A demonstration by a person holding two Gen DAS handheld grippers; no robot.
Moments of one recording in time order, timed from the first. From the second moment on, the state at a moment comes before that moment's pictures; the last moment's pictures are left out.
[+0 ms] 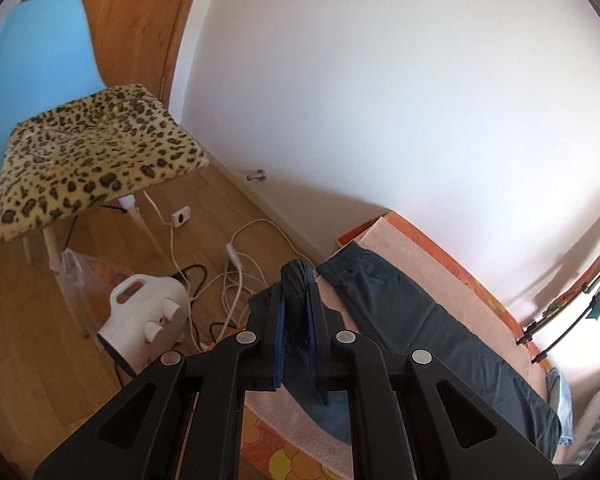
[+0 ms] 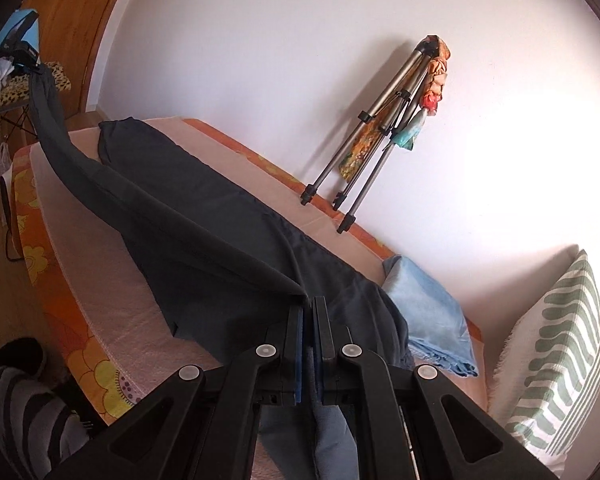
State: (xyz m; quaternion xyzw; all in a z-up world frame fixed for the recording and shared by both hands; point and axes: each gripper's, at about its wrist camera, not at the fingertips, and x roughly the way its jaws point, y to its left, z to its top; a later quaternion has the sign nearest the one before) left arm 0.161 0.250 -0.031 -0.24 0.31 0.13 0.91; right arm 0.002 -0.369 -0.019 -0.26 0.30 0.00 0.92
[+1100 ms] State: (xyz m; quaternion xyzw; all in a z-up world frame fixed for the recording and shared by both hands) left arm 0.451 0.171 -0.119 -0.15 0.44 0.11 0.88; right arm 0.300 -0.448 -0.120 -0.28 0.45 -0.01 0.85
